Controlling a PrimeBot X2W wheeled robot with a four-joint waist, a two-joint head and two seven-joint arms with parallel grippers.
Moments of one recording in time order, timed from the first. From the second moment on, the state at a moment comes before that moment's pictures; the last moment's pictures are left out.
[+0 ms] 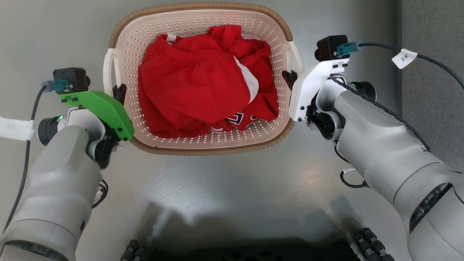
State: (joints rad) left arm -0.91 0.14 -0.68 1.09 -0.92 -0.14 -0.06; right arm -1.01 -0.07 1.11 1.05 1.14 0.00 0.03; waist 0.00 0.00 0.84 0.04
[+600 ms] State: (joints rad) left arm -0.92 0.13 -0.69 1.11 -0.92 -0.14 -0.13; right arm -1.02 -0.08 1.13 1.05 1.14 -0.01 -0.05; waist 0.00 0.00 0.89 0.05
